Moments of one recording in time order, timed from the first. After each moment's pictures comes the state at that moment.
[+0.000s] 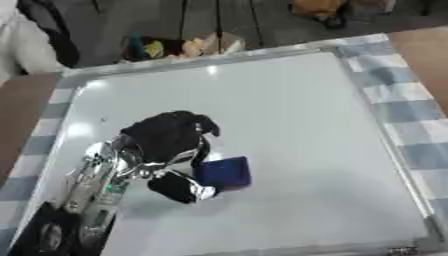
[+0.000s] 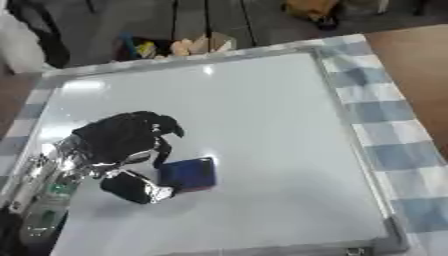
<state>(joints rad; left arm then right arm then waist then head) -0.62 0.18 -0.26 -1.75 -1.28 -0.37 -0.74 -0.03 -0.44 -0.09 -1.99 -0.18 -0.91 -0.12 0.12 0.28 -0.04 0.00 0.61</state>
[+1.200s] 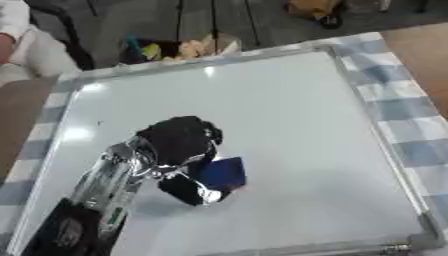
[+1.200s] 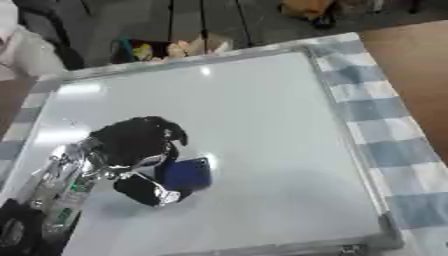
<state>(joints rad) -0.64 0.14 -0.29 -1.66 -1.33 -0.41 -0.70 -0.03 -0.45 -0.09 -1.99 -0.18 -0.89 -0.12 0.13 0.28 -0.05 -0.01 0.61</state>
